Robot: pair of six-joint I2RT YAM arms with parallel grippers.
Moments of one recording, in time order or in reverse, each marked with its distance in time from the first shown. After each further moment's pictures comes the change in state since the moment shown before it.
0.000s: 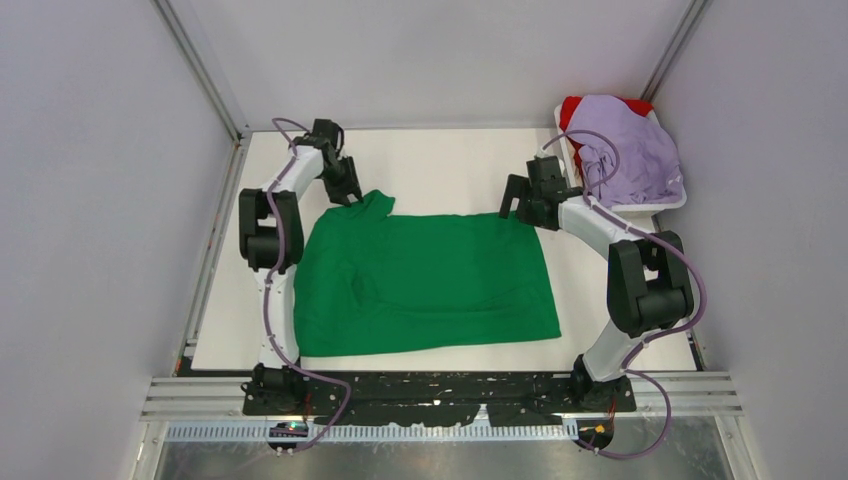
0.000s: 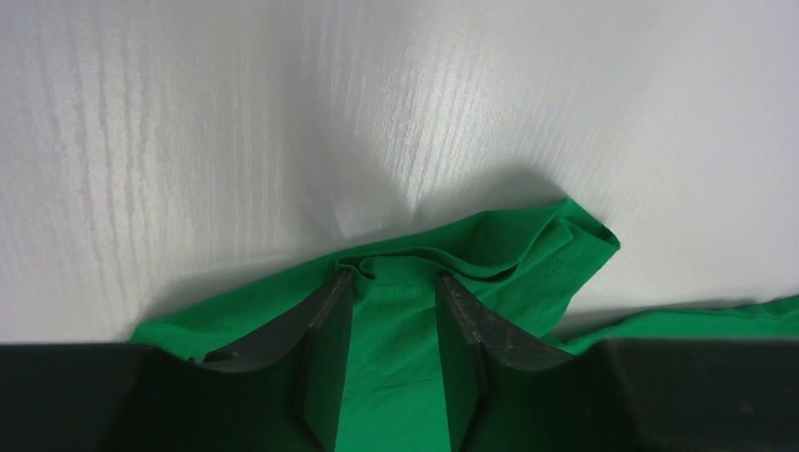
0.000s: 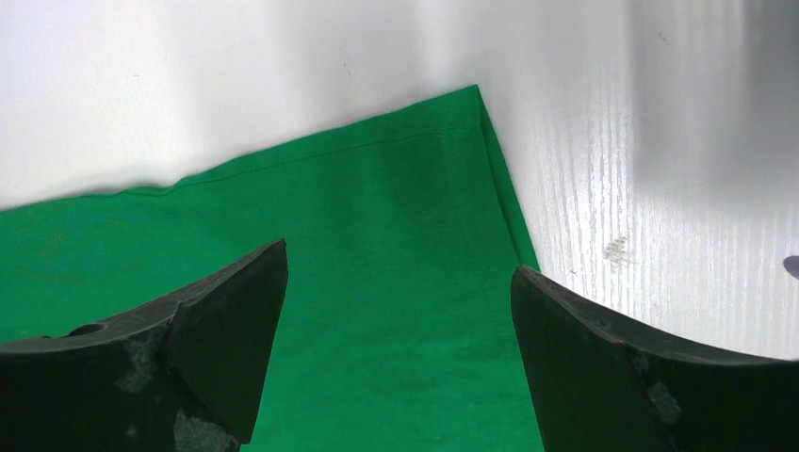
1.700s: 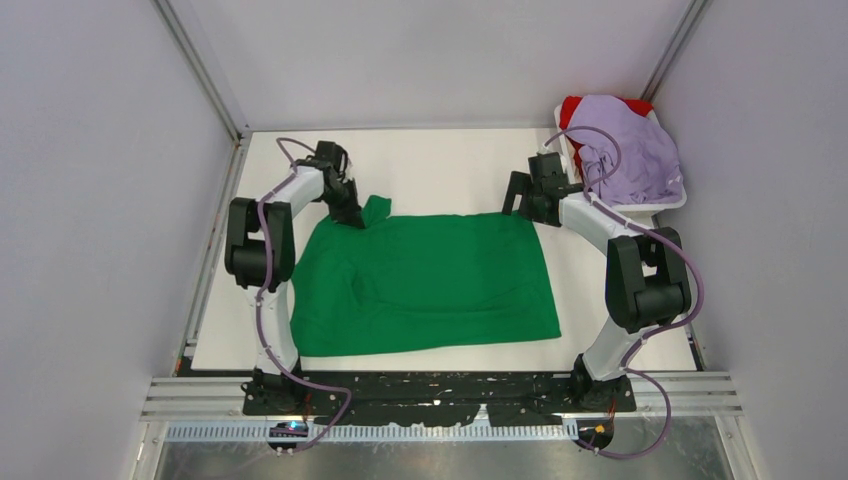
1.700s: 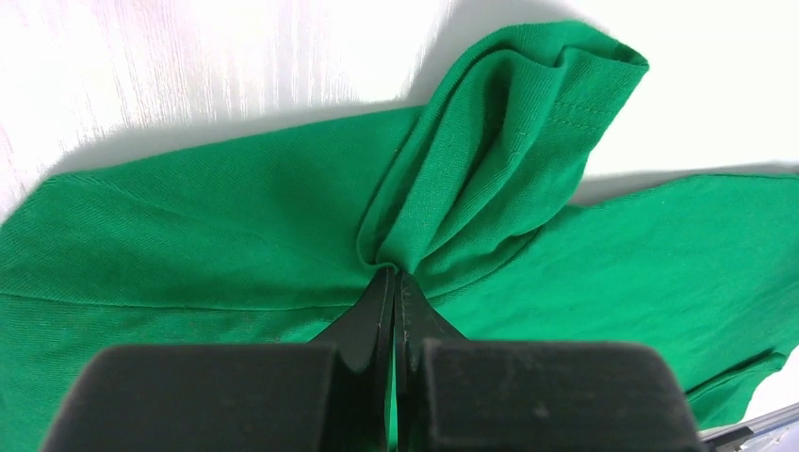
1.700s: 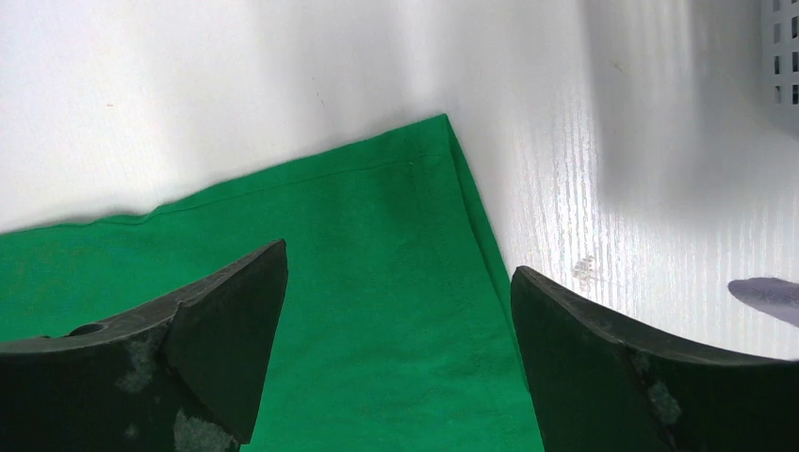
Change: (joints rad) left arm -0.040 -0.209 -0.380 0.132 0.075 0.014; right arm -0.015 0.027 0.032 -0.006 0.035 -0.024
